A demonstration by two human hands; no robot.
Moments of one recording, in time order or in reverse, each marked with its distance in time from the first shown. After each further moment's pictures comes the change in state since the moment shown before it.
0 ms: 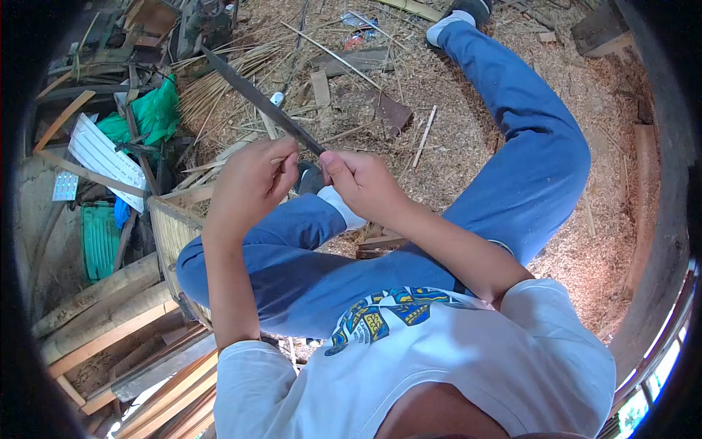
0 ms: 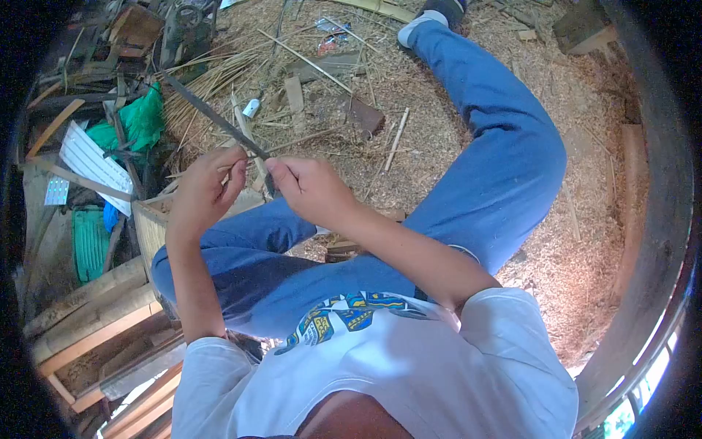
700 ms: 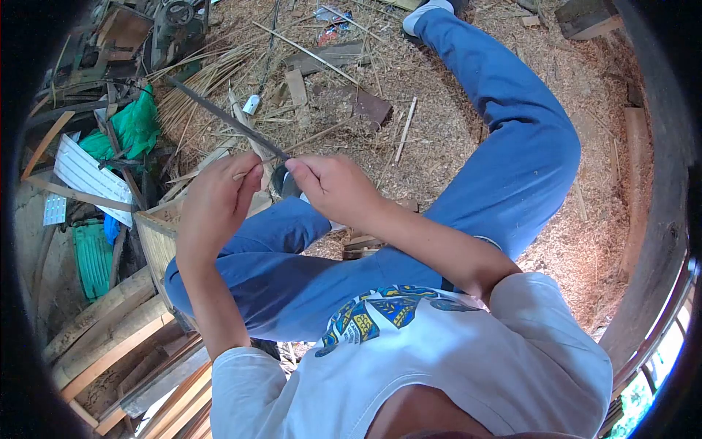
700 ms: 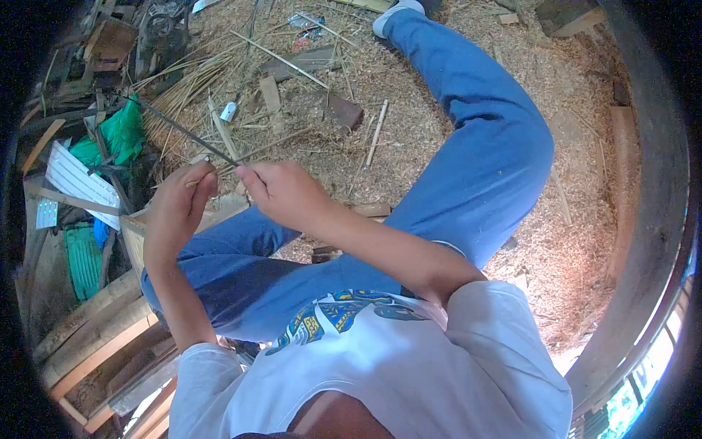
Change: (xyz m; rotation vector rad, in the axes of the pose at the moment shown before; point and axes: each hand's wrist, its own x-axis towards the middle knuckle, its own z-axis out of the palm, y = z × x) left_hand 0.001 0.004 -0.011 0.053 -0.097 -0.085; right_hand 0.009 -0.001 0.003 -0.085 0.049 -0.068
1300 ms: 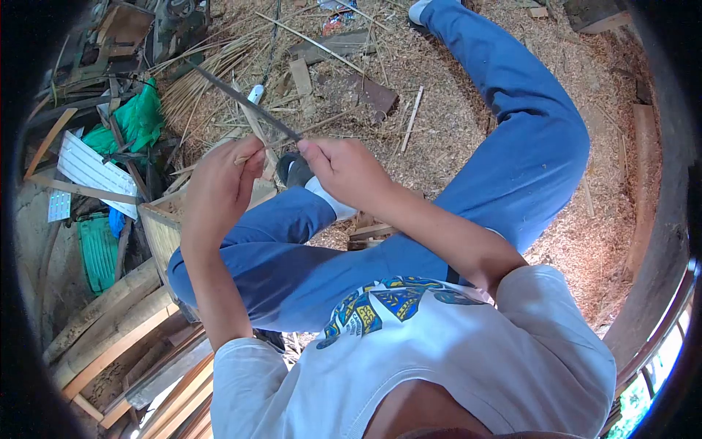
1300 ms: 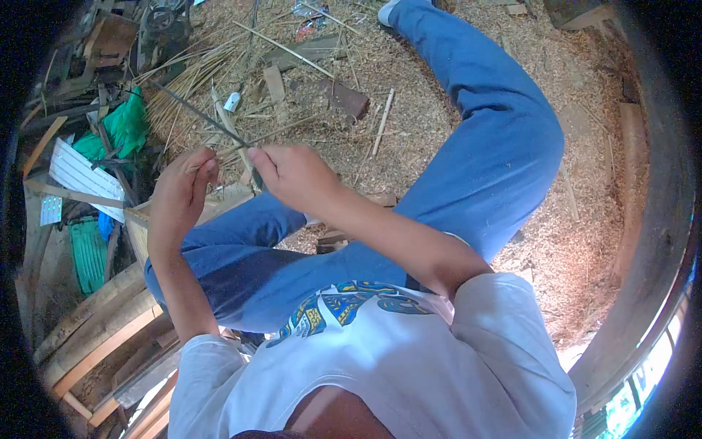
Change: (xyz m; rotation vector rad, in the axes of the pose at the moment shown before) left_hand 0.006 -0.004 0.007 -0.014 0.072 0.058; right_hand 0.002 0.009 -0.005 -0.025 0.030 0.068
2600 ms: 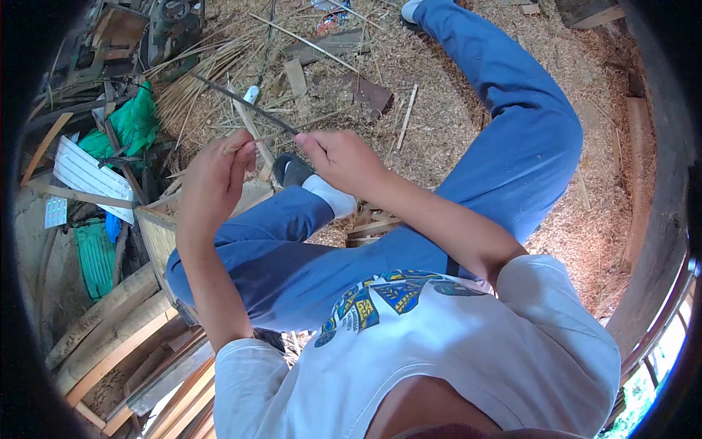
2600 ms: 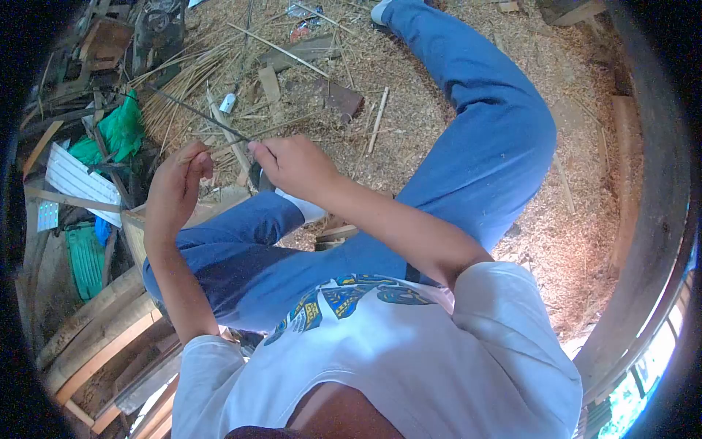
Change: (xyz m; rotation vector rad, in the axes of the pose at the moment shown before) left_hand -0.002 -0.013 -0.002 -0.033 -0.047 -0.111; right_hand 0.011 0.016 0.000 -0.110 -0.028 0.010
